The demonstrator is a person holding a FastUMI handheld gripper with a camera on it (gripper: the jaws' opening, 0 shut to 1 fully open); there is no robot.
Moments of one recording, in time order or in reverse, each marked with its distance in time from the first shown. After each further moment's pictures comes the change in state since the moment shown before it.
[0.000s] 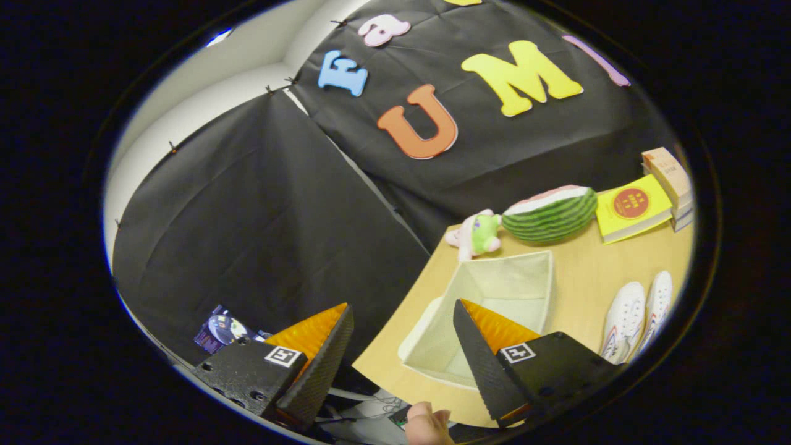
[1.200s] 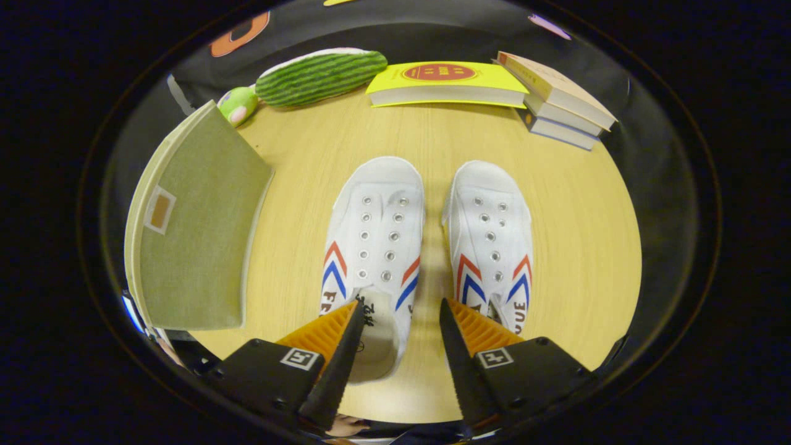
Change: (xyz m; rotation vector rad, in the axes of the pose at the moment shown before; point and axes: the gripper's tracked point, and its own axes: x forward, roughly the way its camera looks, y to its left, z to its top) arm -0.070 -0.361 -0.134 0.056 0.584 -0.748
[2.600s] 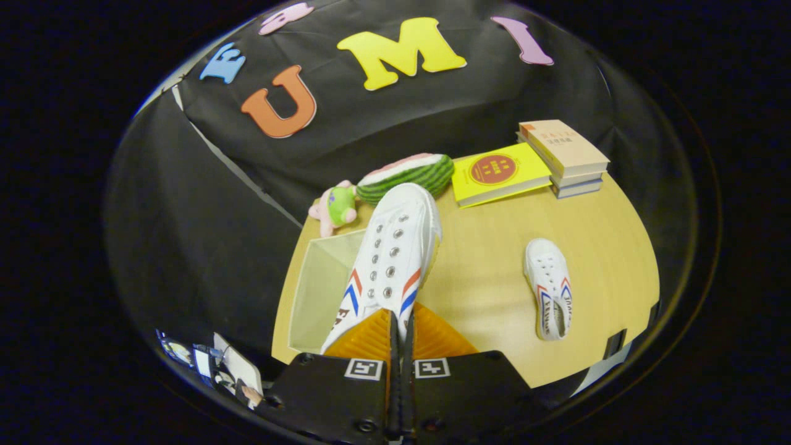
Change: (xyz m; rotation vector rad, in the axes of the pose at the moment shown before) arm -0.218 0.178 0.067 0.162 -0.380 0.290
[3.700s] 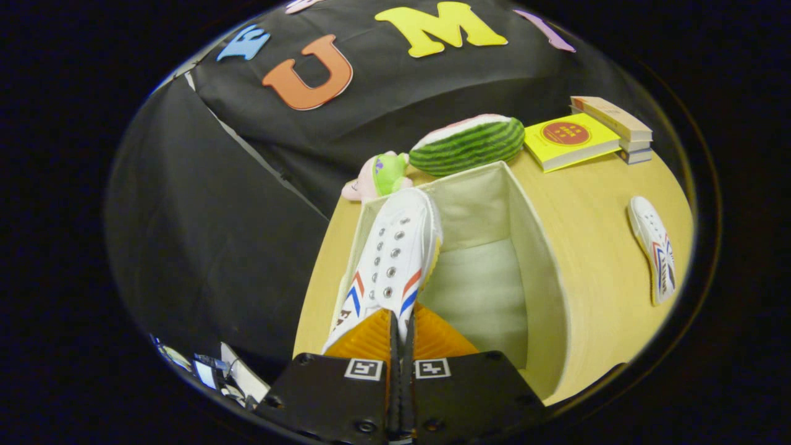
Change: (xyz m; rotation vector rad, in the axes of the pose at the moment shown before) arm 0.156 0.118 -0.080 0.025 -0.011 0.071
